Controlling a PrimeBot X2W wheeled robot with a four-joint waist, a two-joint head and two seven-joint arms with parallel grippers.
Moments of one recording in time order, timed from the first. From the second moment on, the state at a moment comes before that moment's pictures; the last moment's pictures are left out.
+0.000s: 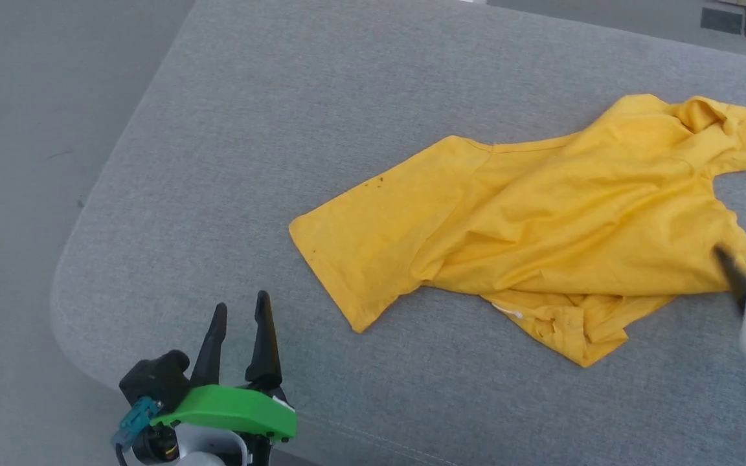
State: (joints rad) left arm -0.02 0.05 -0.20 0.10 -0.54 0.07 -0.26; right arm -0.22 -0.37 -0.17 -0.08 0.28 0.13 0.78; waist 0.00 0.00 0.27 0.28
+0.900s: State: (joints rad) left arm -0.03 0.05 -0.20 0.09 -0.55 0.08 -0.26; right arm -0.18 -0.33 0.09 -0.01 0.22 0.13 0.68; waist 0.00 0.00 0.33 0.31
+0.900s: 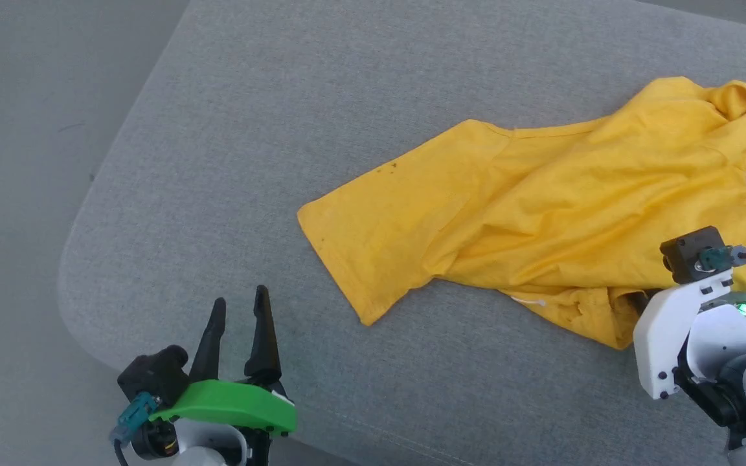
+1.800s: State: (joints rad) left arm 0.02 0.05 -0.16 0.11 -0.53 0.08 -0.26; right arm 0.36 -0.22 0.00 -0.42 0.44 0.13 1.01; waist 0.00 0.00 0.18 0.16
